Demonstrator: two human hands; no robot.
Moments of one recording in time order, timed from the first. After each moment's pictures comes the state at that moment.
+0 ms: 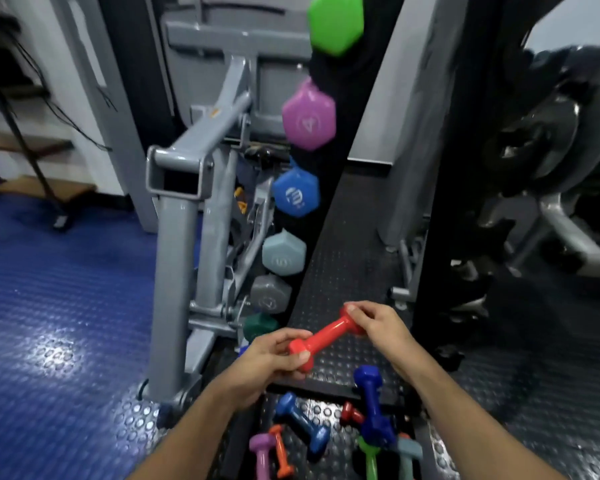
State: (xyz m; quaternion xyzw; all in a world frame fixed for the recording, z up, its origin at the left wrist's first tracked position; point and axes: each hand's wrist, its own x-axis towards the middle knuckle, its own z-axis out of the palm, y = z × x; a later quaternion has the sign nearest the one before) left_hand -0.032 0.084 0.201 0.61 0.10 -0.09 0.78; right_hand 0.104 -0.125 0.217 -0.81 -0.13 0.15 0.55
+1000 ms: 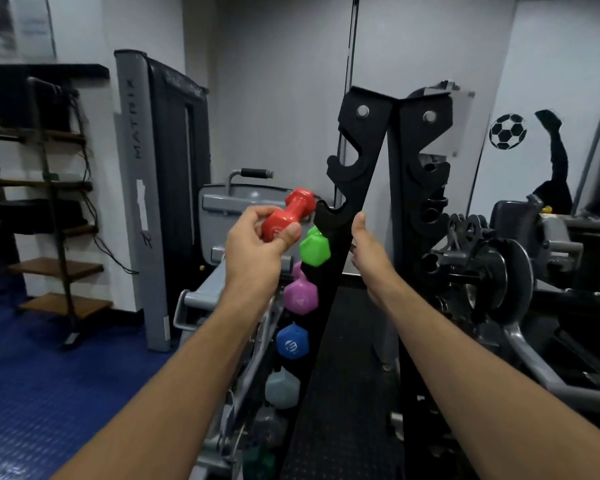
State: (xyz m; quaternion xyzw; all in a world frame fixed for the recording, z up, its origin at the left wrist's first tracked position) left_hand -0.042 0.065 0.621 0.67 0.00 0.44 0.60; right_hand 0.105 -0.072 0.610 -0.71 -0.23 -0.01 0.66
